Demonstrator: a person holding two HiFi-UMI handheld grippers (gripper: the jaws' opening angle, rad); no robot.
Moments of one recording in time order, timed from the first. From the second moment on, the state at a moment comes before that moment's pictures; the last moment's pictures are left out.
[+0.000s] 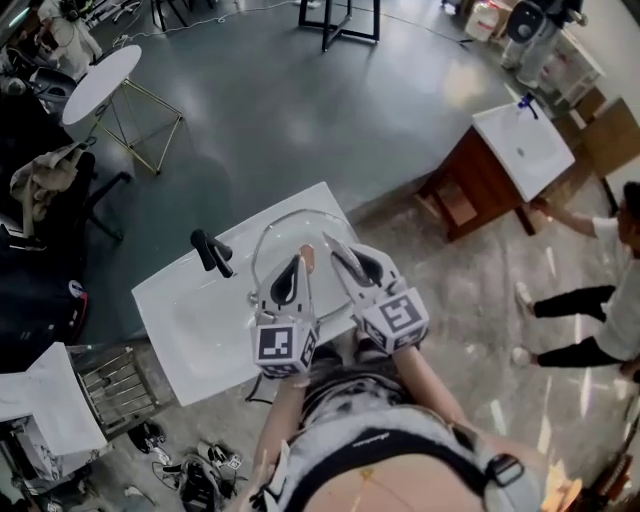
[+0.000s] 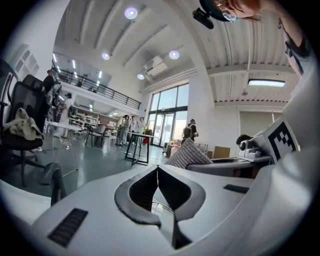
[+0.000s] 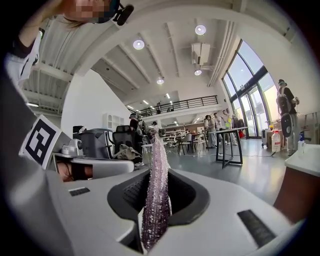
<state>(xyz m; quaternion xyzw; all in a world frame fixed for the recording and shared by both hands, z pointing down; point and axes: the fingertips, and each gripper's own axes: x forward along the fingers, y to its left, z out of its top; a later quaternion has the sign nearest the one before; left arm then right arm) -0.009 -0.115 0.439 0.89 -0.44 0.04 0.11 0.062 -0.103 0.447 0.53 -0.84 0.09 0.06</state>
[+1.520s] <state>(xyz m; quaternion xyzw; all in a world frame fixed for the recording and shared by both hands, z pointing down) 0.013 -0.153 0.615 0.84 -0.45 0.22 0.22 0.103 -0.157 0.568 0.52 -0.81 0.18 0.20</state>
